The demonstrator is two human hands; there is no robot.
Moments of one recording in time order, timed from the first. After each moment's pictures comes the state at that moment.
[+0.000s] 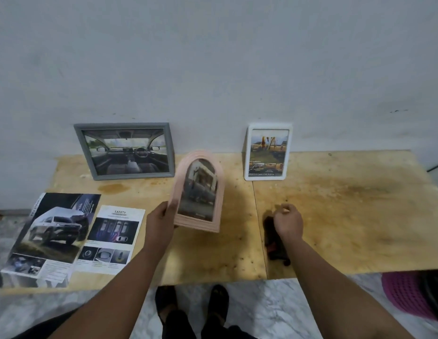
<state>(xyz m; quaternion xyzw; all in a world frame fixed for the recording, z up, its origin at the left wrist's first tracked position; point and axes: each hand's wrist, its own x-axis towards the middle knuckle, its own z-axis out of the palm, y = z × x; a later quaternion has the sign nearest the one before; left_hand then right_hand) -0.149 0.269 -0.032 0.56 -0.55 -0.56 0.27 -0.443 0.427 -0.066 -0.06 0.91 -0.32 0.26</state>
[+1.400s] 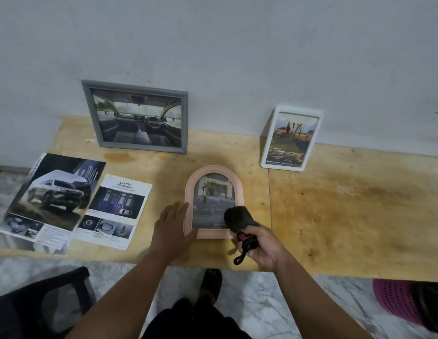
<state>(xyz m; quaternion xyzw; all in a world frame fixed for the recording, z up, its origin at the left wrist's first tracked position) -0.108 0.295 -0.132 0.50 -0.82 -0.27 -0.05 -0.340 0.424 -0.067 0.13 0.53 -0.51 0.66</state>
